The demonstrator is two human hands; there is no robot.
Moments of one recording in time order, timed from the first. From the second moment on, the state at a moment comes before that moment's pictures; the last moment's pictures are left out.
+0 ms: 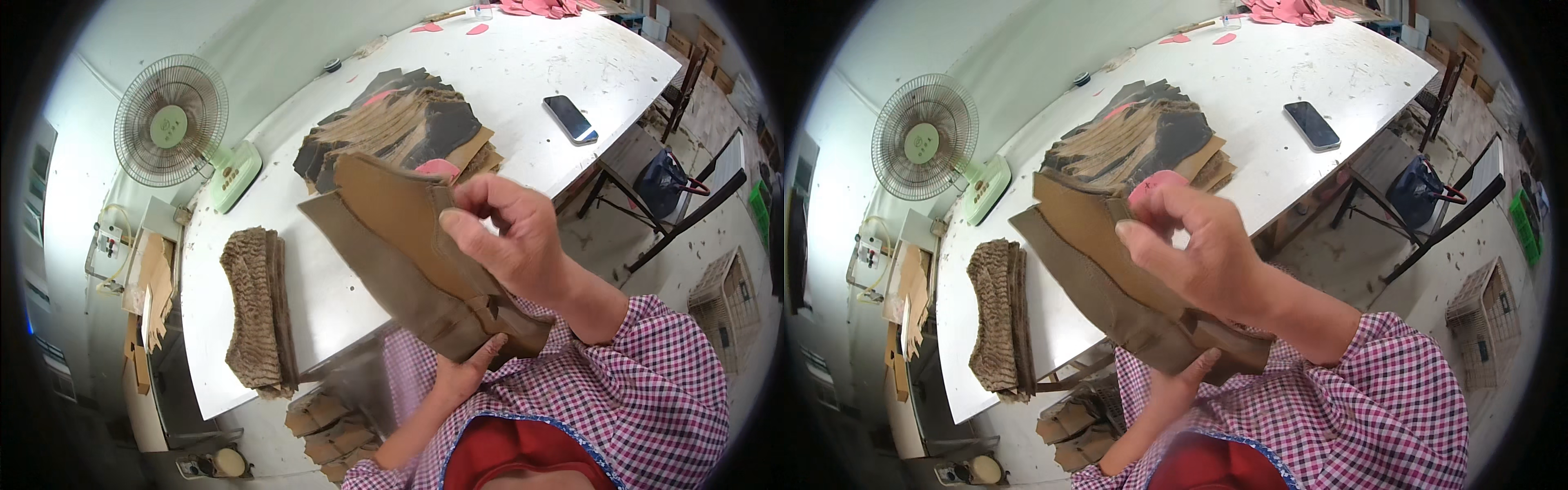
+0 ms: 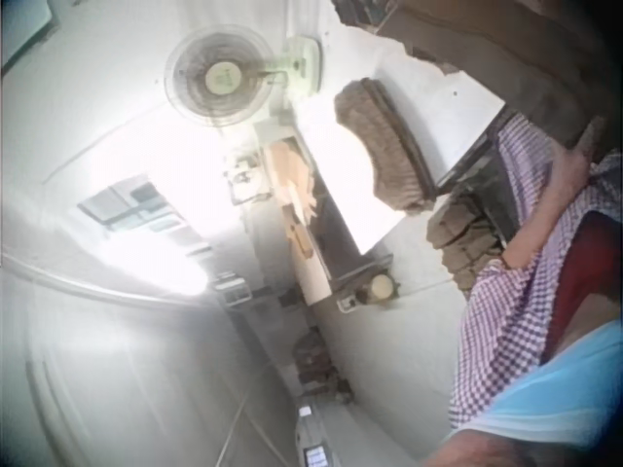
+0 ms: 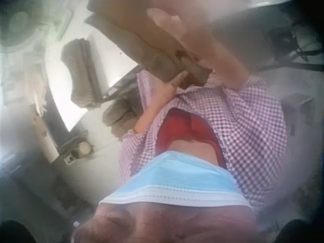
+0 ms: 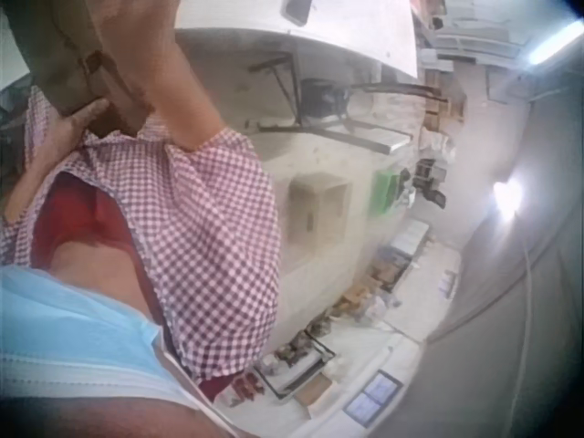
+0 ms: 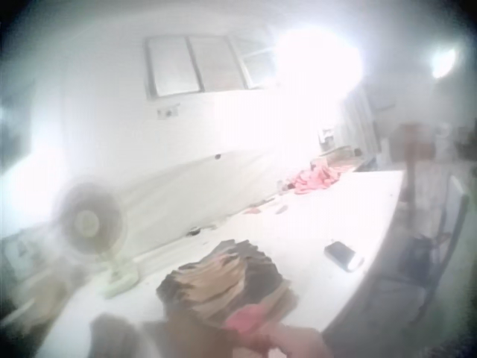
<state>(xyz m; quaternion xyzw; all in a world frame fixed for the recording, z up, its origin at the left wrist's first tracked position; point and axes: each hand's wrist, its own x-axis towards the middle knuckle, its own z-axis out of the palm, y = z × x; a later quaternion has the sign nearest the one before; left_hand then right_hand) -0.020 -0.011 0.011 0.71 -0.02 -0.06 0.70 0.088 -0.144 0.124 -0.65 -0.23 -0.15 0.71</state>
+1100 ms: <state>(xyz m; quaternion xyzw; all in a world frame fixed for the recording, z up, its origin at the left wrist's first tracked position) 0.062 0.134 0.036 0.91 -0.15 0.37 0.09 0.252 -0.151 0.077 -0.33 -0.35 0.32 0.82</state>
